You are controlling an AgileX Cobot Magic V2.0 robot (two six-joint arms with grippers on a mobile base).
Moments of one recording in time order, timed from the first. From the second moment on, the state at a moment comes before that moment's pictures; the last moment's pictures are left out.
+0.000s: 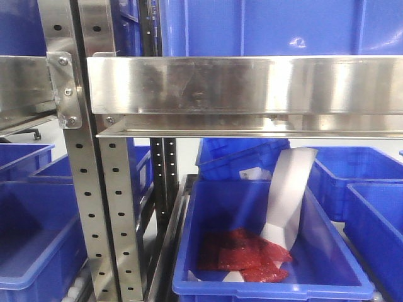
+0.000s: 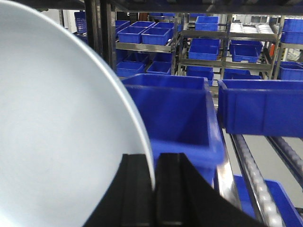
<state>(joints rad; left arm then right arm) -0.02 -0.01 0.03 -0.13 0.05 0.16 0.11 0.66 -0.84 0.25 0.23 -0.21</state>
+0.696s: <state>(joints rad) -0.02 -0.01 0.03 -0.13 0.05 0.16 0.14 1.44 -1.58 0.27 0.23 -0.21</state>
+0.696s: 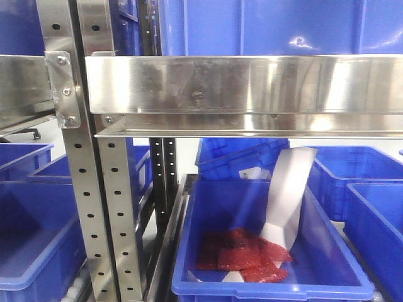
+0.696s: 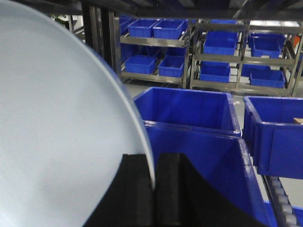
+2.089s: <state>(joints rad) -0.02 -0.01 0.03 -0.13 0.05 0.16 0.14 1.18 -1.42 0.23 0.37 -0.21</state>
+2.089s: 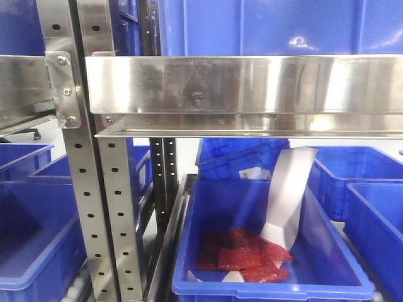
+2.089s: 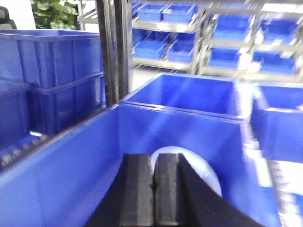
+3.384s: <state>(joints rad) -0.02 -0.01 0.03 -0.13 0.05 0.16 0.14 0.07 -0.12 0.22 0.02 -0.21</state>
